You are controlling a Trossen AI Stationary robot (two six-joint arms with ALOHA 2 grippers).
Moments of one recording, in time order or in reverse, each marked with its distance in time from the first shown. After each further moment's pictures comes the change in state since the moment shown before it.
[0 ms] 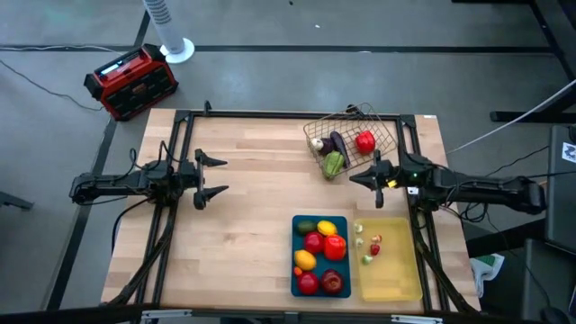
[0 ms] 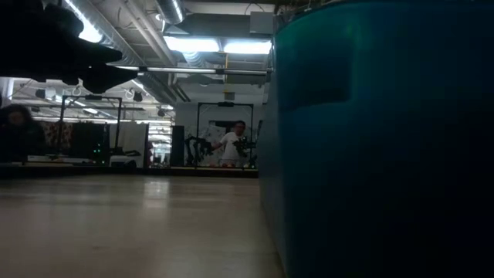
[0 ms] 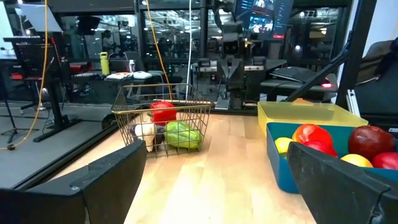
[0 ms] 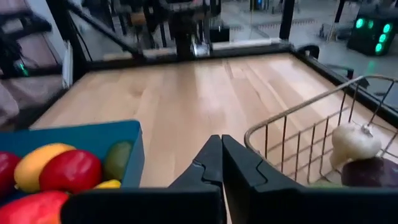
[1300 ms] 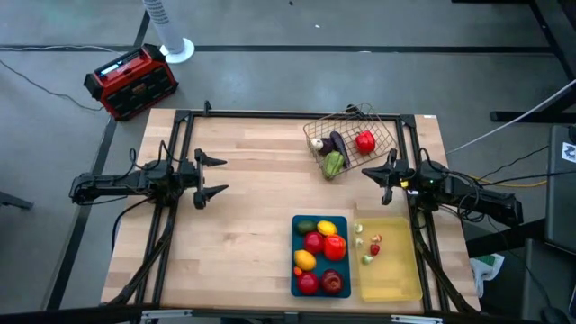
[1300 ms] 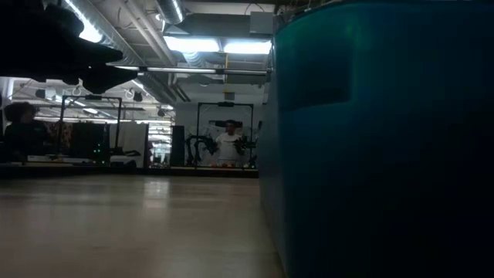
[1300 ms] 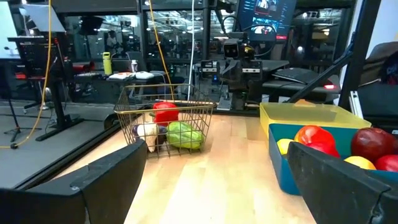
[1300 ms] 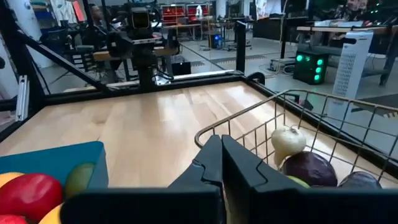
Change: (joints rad) left arm 0.002 0.000 0.001 0.001 -0.009 -0.003; right arm 0.000 -0.503 -0.151 -0.219 0.175 0.024
